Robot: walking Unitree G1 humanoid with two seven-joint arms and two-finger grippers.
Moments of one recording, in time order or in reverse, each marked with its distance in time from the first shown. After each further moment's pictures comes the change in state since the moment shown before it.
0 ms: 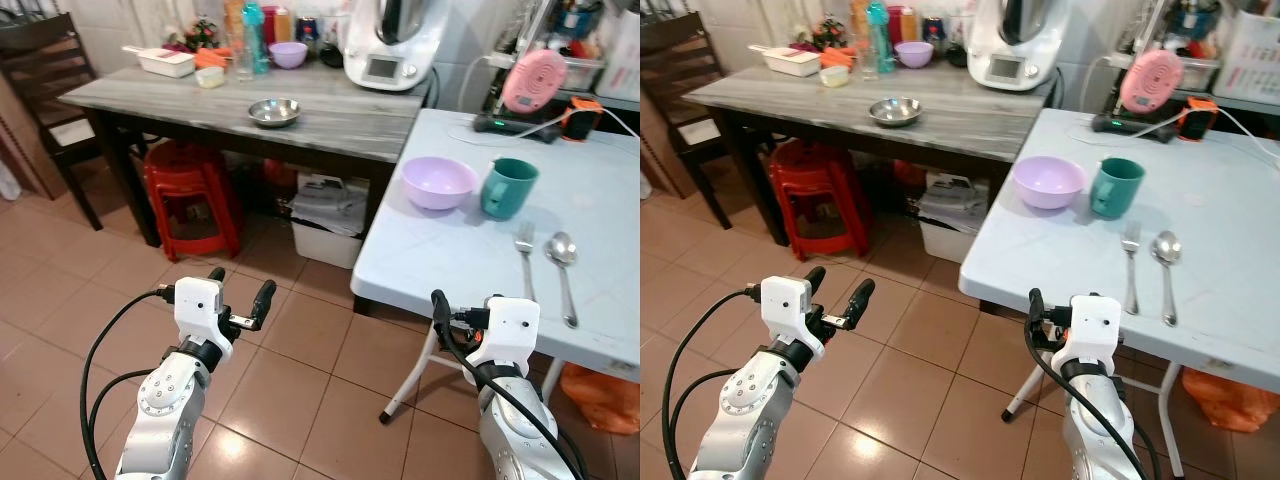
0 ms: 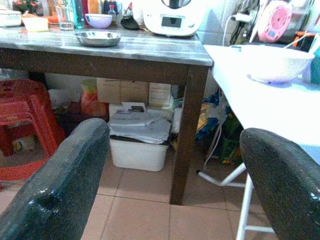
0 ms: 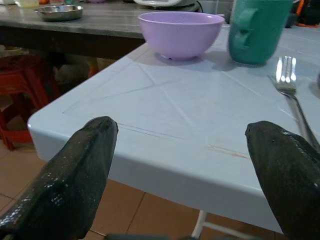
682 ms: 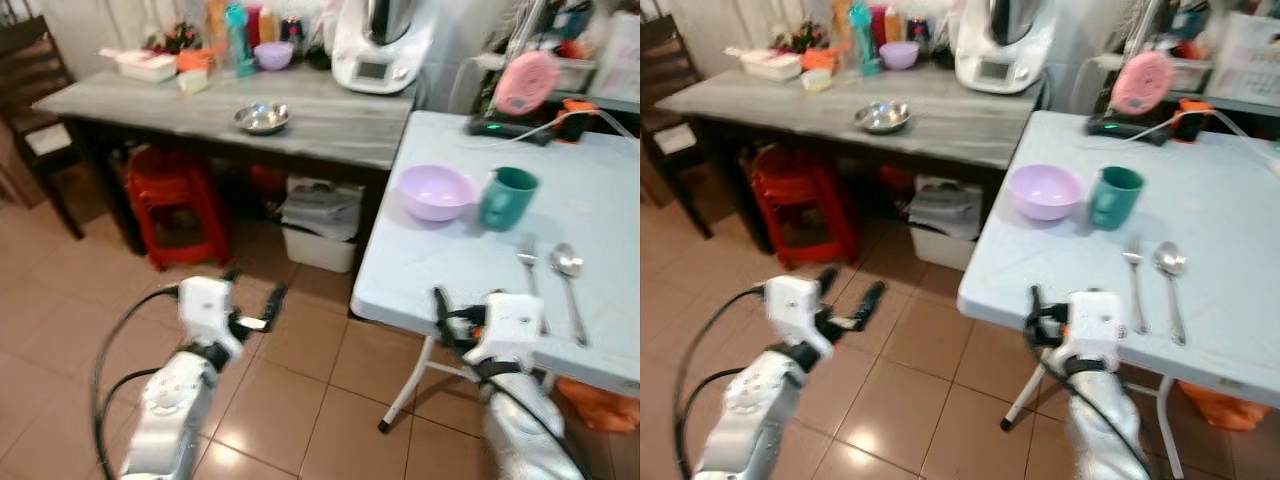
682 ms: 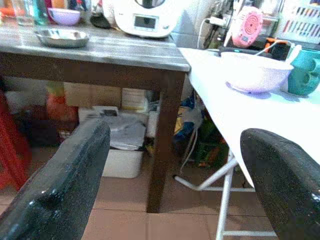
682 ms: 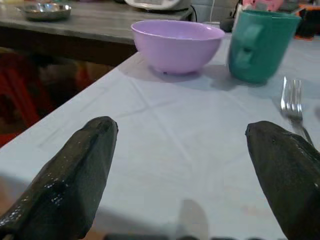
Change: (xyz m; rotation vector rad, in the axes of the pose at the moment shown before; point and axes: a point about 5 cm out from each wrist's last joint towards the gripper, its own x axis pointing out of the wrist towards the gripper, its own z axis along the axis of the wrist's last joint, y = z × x) left arm 0.002 -0.015 0.000 -0.035 -0.002 -0.083; right arm 0.002 -0.004 0.005 -0.035 -0.018 0.006
